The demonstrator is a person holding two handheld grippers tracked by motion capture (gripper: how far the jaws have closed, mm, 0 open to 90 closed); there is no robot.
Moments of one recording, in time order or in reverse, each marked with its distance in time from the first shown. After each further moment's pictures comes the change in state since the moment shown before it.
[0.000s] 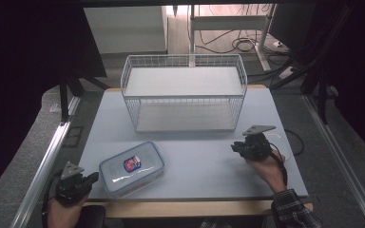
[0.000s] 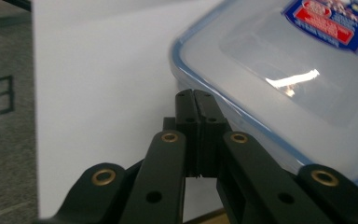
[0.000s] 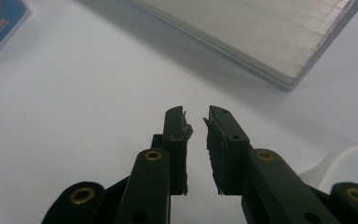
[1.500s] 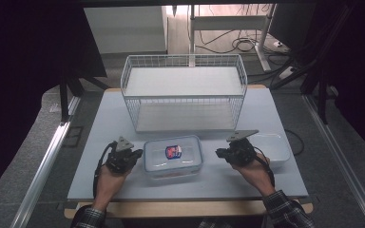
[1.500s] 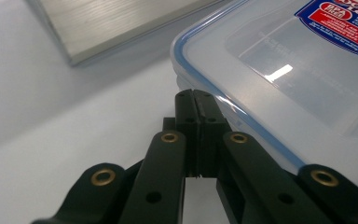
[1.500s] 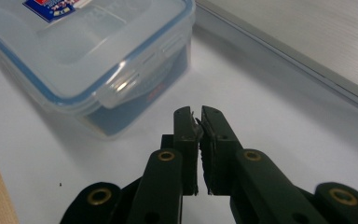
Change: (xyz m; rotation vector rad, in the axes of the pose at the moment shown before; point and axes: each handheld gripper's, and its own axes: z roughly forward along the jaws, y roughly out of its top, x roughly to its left) left arm -0.068 0.086 0.095 -0.049 -0.140 0.221; right arm 0.038 0.008 0.020 0.002 0.132 -0.067
